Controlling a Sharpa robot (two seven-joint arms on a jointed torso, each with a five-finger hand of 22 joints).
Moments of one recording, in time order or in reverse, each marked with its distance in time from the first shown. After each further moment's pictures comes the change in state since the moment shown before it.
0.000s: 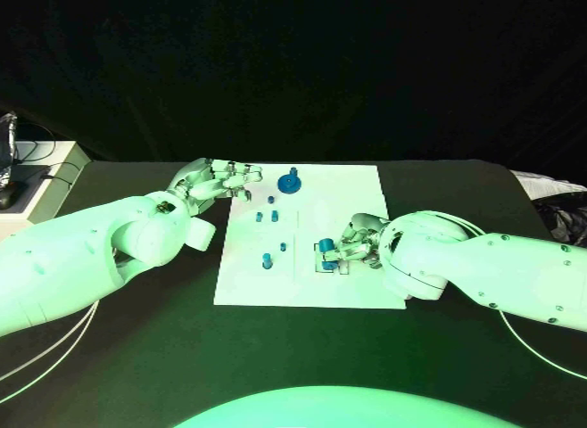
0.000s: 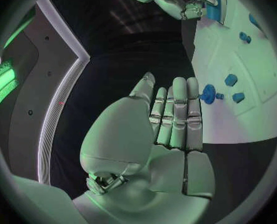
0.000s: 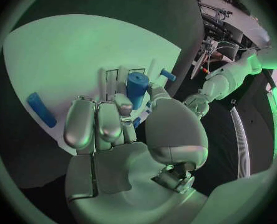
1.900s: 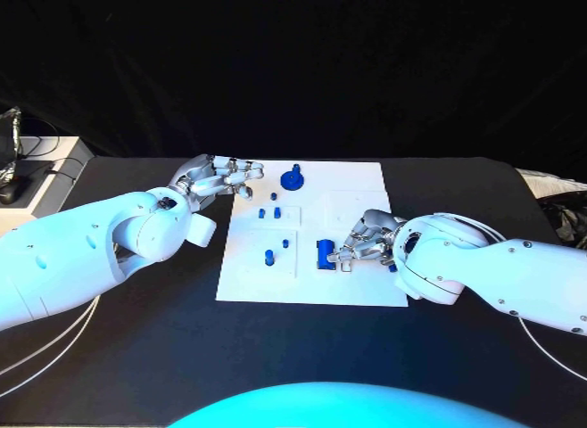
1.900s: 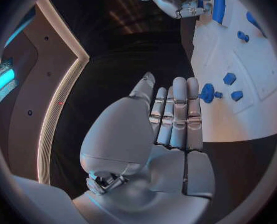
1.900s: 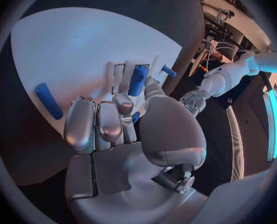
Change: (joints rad) left arm 0.000 -0.008 0.000 0.003 -0.001 0.002 -0.004; left_hand 0.000 0.000 0.000 0.000 0.000 0.000 0.000 0.000 0.000 -0.004 0.004 0.005 0.000 -0.004 0.004 0.000 -0.002 0.000 0.000 0.000 -0.004 0.003; right arm -0.013 -0.059 -0.001 0.034 -0.041 -0.049 0.061; right_hand 0.092 -0.031 -0.037 -0.028 -0.403 0.005 0.009 0.000 -0.001 -0.011 0.004 -0.003 -0.011 0.000 0.000 -0.004 0.012 0.000 0.000 0.000 0.008 -0.001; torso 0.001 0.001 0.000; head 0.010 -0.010
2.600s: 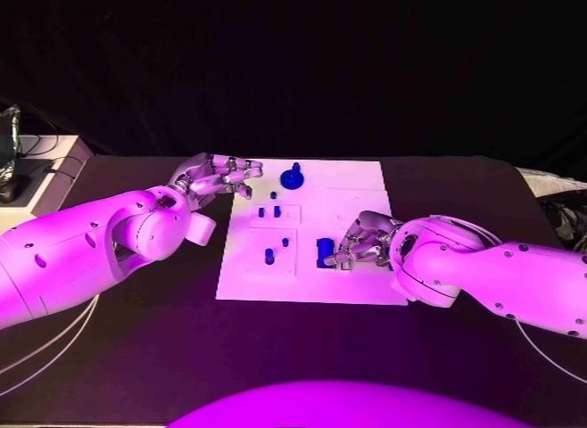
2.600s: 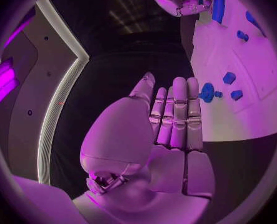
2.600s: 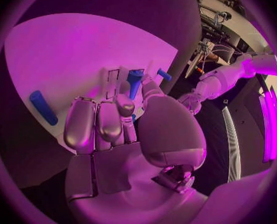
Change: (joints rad) left arm 0.000 0.001 0.000 -0.003 0.000 0.001 -0.001; left_hand 0.000 0.000 0.000 0.000 0.000 0.000 0.000 0.000 0.000 0.000 0.000 0.000 0.000 0.000 0.000 0.000 0.000 0.000 0.000 0.000 0.000 0.000; right arm -0.014 0.009 0.000 0.003 -0.020 -0.007 0.023; right_hand 0.012 0.025 0.007 -0.057 -0.017 0.005 -0.013 0.093 0.058 0.022 -0.015 0.021 0.012 0.000 0.000 0.000 0.007 0.000 0.000 0.000 0.005 0.000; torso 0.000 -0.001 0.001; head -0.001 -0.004
